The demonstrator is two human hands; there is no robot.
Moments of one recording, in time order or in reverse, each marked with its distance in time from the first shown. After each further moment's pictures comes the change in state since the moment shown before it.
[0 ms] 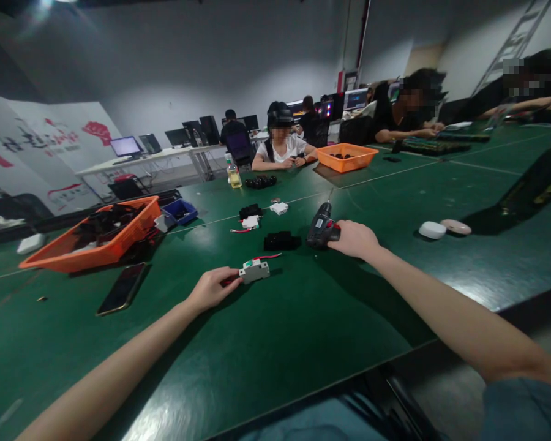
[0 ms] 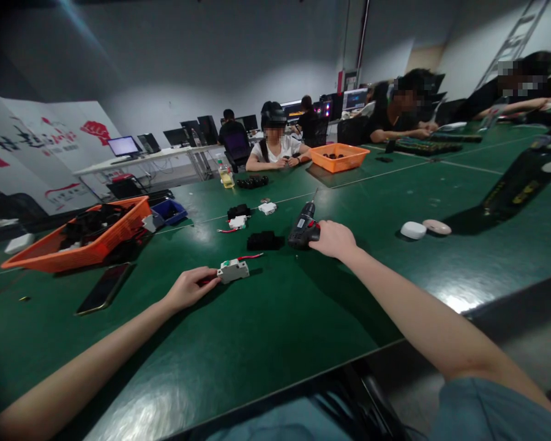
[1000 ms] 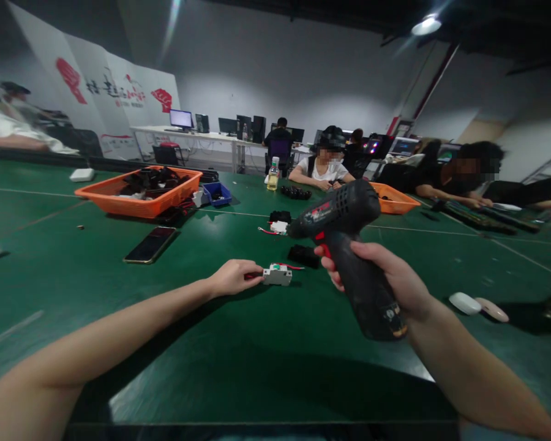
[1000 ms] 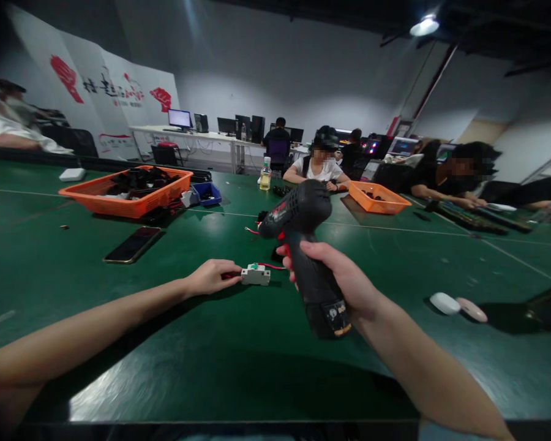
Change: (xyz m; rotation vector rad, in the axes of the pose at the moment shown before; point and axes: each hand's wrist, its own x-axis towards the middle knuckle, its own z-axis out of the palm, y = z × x) left_hand -0.005 0.000 -0.007 -0.001 0.019 0.006; right_hand -0.081 -0.155 -0.143 1.578 -0.611 -0.063
